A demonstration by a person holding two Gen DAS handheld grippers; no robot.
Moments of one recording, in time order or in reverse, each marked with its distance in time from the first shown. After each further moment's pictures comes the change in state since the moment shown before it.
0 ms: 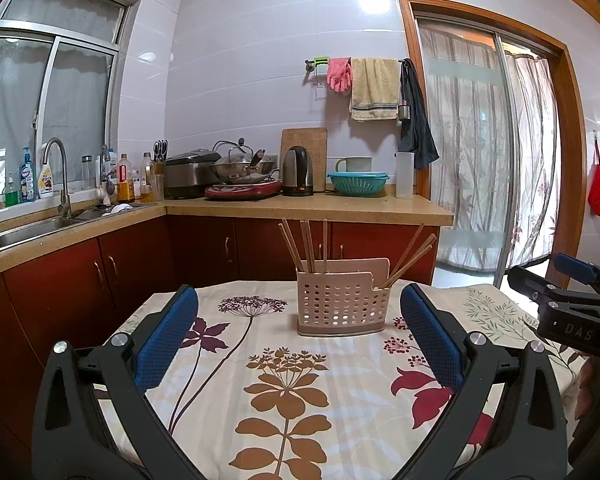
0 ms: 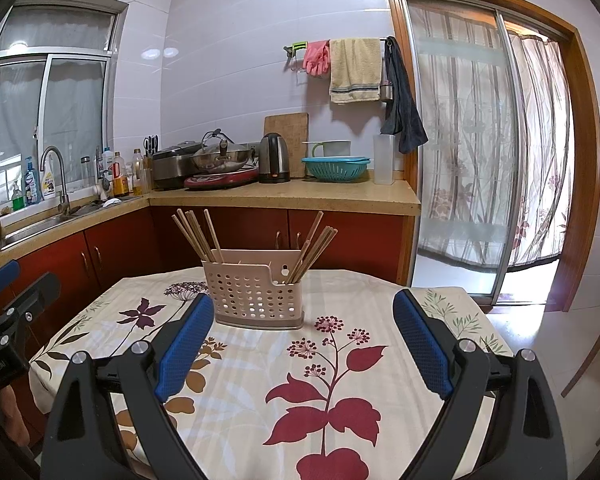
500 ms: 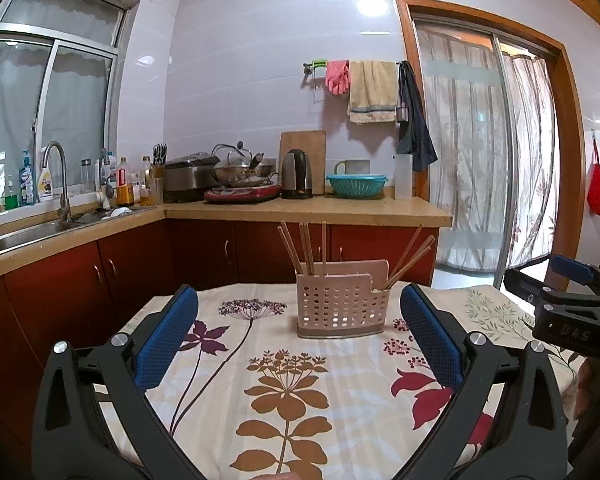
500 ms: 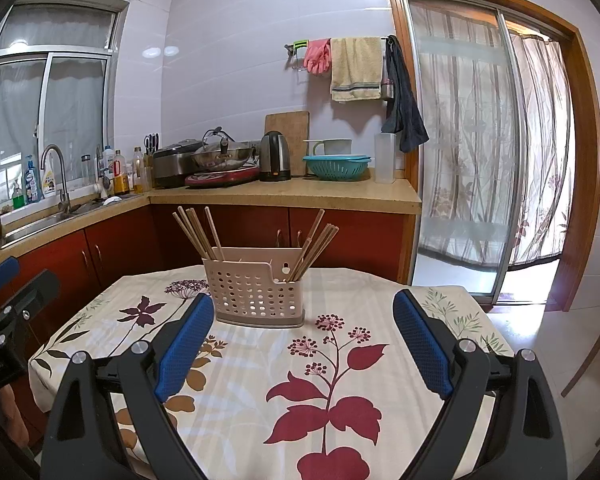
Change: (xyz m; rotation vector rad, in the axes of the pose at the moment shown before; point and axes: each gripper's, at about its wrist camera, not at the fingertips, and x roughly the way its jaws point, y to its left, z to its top) left arm -0.008 -0.004 0.002 0.006 -0.018 0.002; right arm -0.001 0.001 -0.001 0.000 0.002 0.001
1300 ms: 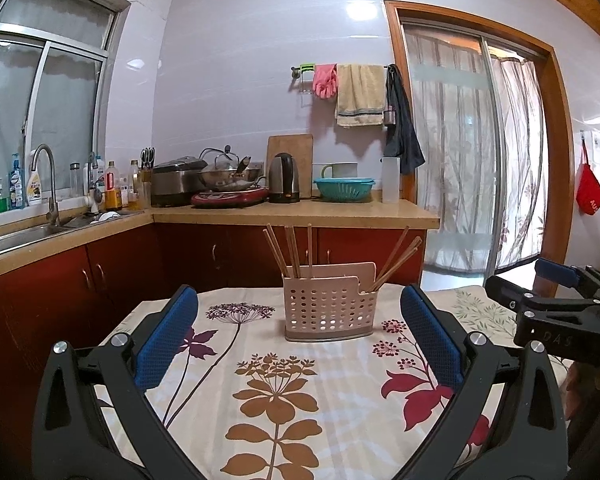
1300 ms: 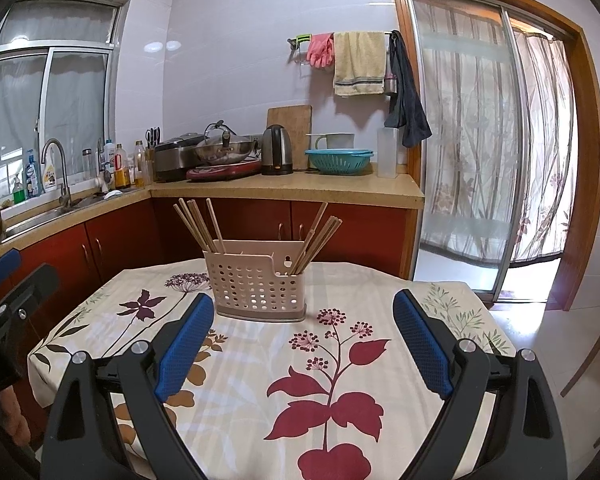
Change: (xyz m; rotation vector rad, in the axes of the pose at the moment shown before) left arm 0.005 -0.003 -0.004 0.004 -0.008 -0.048; right arm -0.002 0.006 -0.014 -0.005 0.014 0.006
